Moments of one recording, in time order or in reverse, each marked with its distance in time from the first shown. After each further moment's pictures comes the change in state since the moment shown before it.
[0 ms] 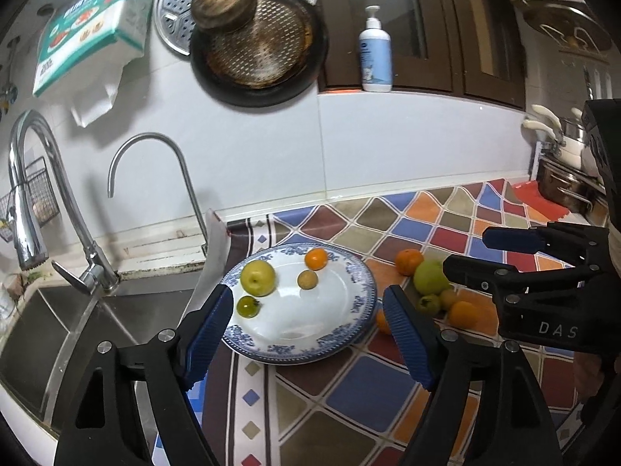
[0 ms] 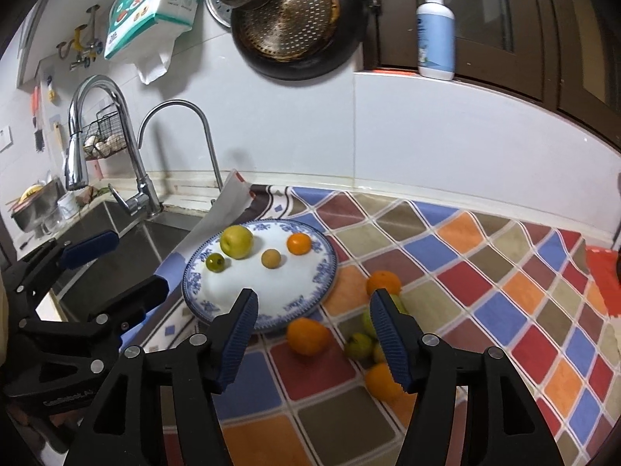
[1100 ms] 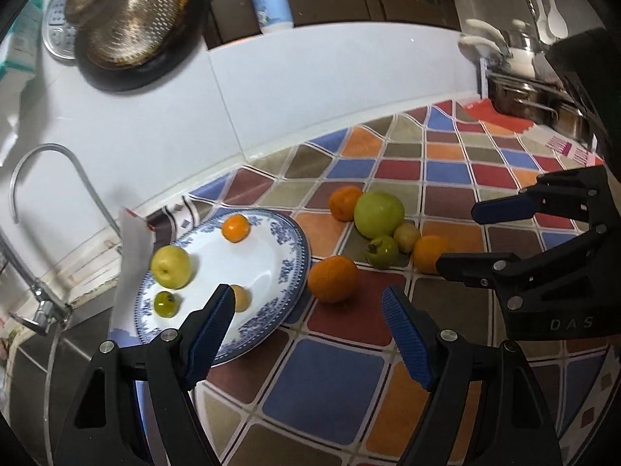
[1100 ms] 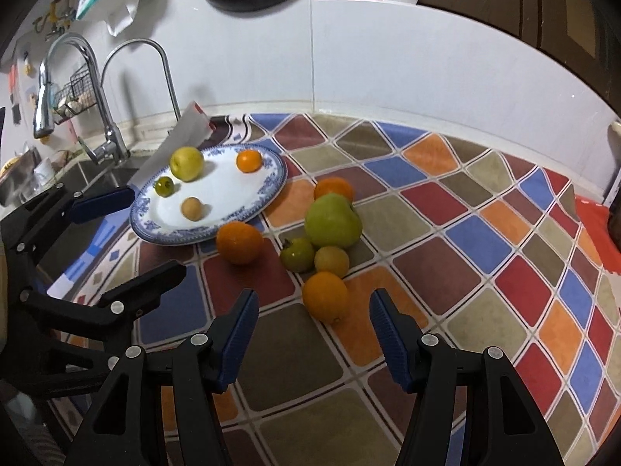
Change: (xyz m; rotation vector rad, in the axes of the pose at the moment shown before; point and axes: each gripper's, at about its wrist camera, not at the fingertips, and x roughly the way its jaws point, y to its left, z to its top) left arm 0.067 -0.064 -0.034 0.252 0.118 -0.145; right arm 0.029 -0.045 -0.060 0.009 0.173 -0.056
